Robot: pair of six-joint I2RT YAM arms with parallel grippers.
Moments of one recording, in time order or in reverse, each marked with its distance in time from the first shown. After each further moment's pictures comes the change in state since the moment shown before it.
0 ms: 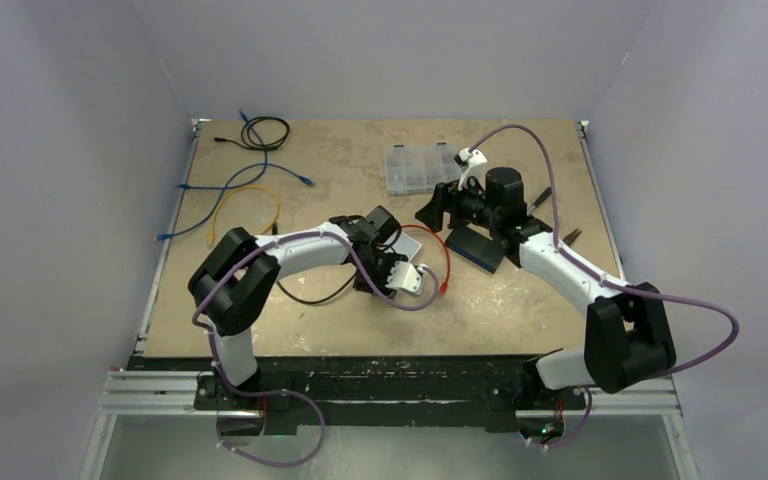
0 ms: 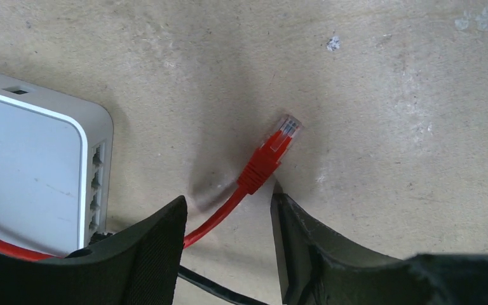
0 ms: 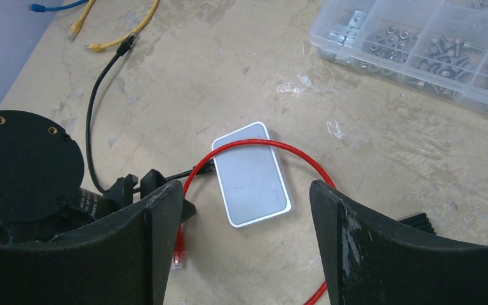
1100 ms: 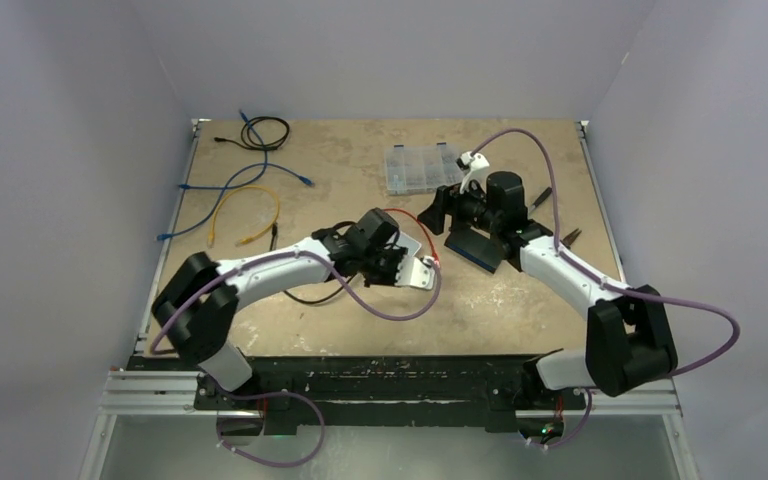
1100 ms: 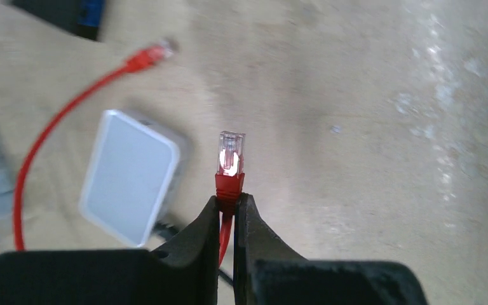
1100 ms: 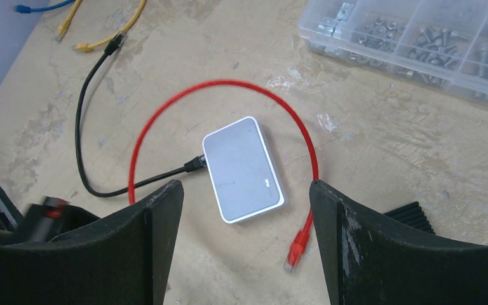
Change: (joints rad) left arm -0.075 -0.157 -0.072 0.138 0.027 -0.192; right arm 0.000 -0.008 -0.033 0.014 0.027 0.002
